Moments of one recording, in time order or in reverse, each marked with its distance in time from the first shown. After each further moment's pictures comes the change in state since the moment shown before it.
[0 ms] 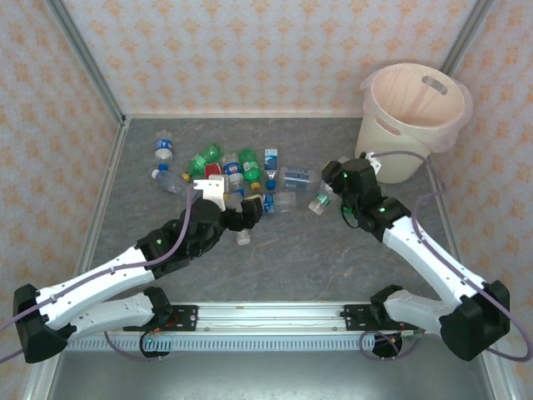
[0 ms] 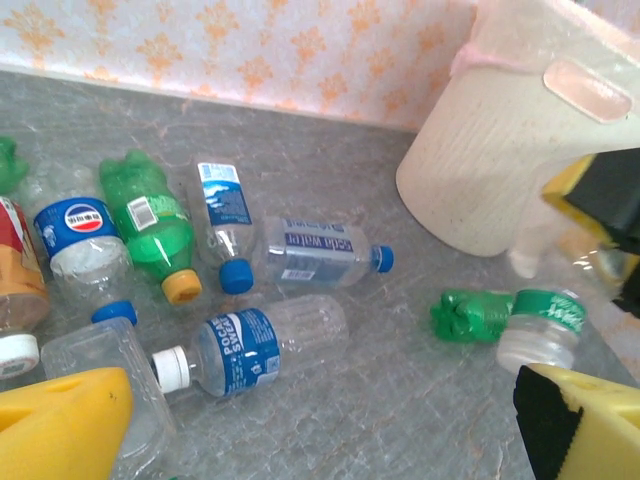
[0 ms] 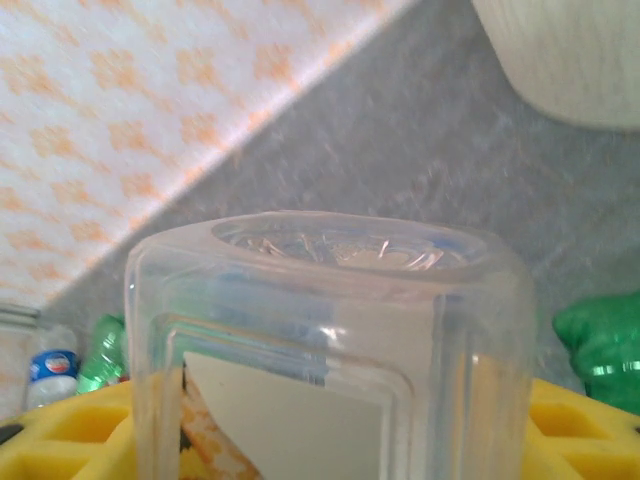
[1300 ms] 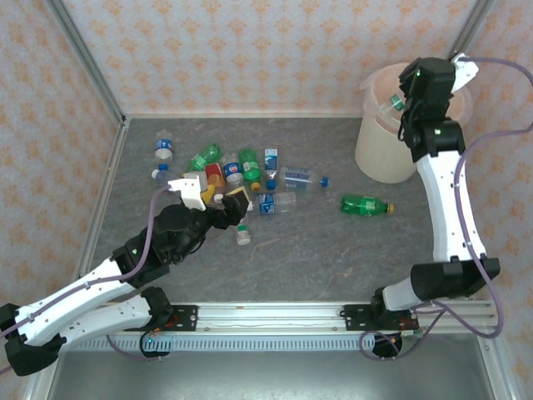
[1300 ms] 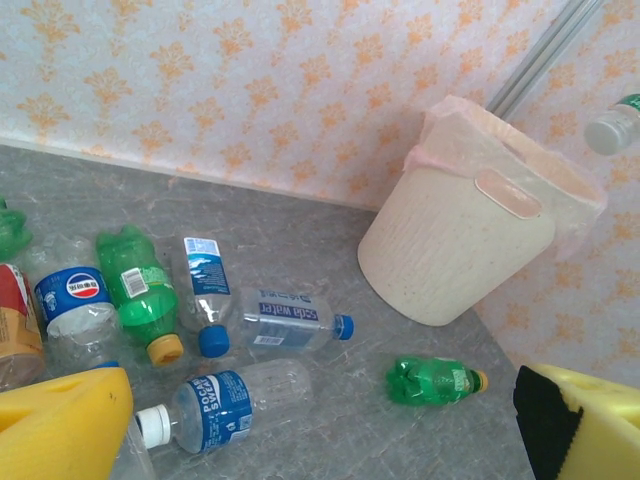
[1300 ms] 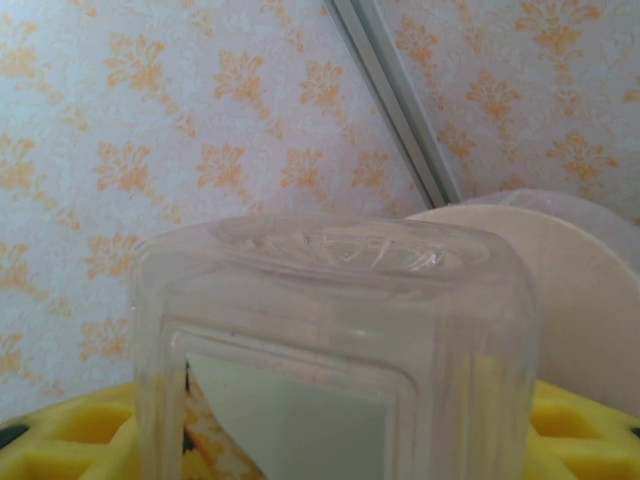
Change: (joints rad) left arm 0.000 -0.166 0.002 0.010 -0.024 0.014; right arm -0.430 0.412 0.924 -0.172 0.180 -0.272
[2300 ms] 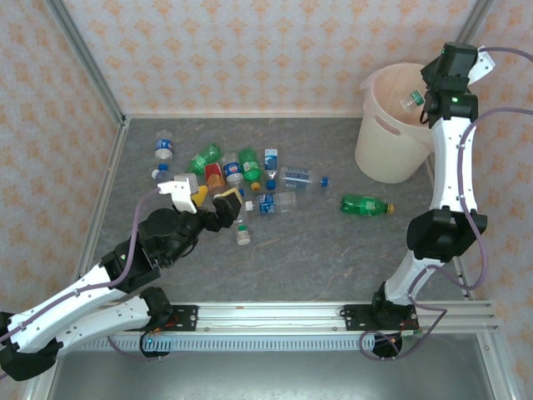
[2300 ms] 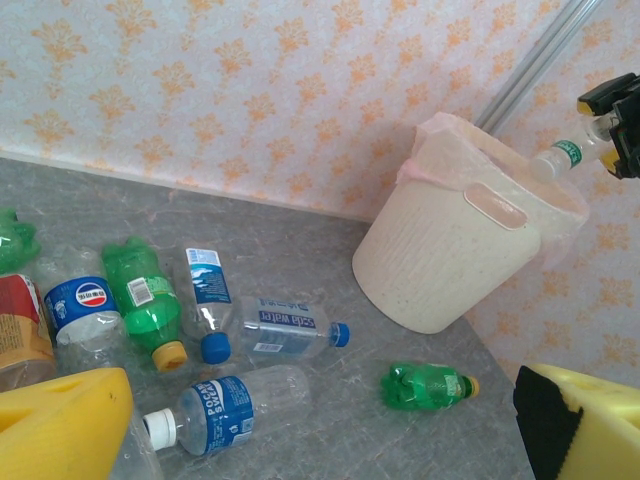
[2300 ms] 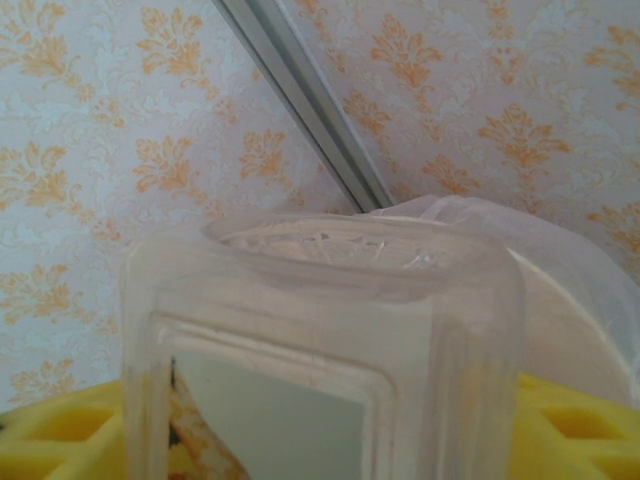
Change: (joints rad) left arm 0.000 -0.069 0.000 -0.039 0.000 0.010; right arm -0.212 0.296 0.266 -0.159 -0.146 0.034
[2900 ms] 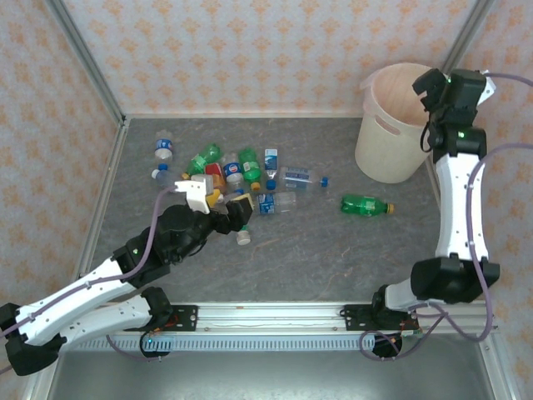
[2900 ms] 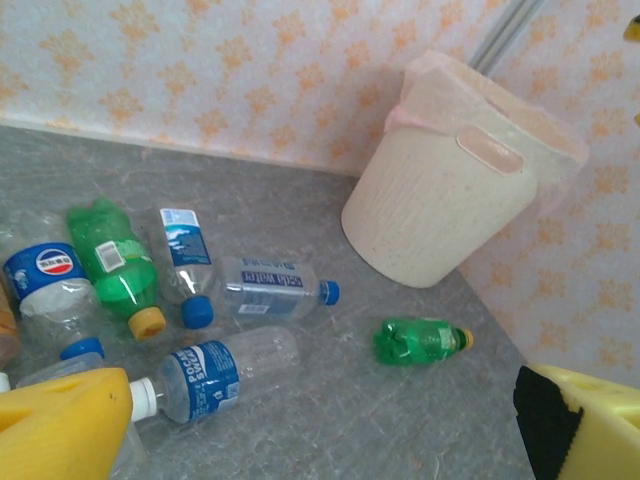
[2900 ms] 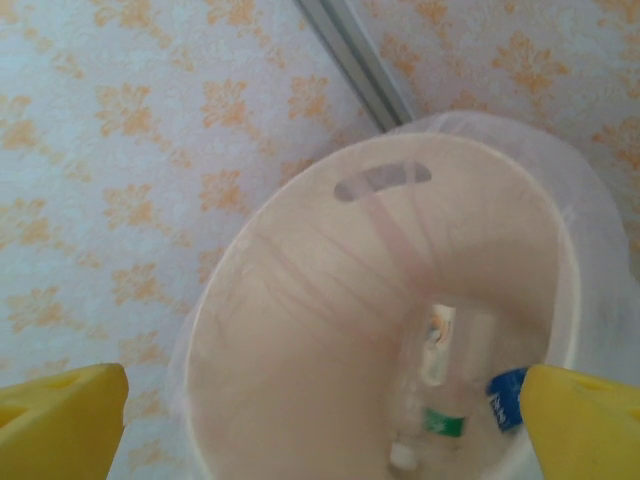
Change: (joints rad) left arm 0.000 0.086 -0.004 0.011 0.097 0.000; right arm 0.000 -0.372 -0.406 0.079 -0.169 0.037
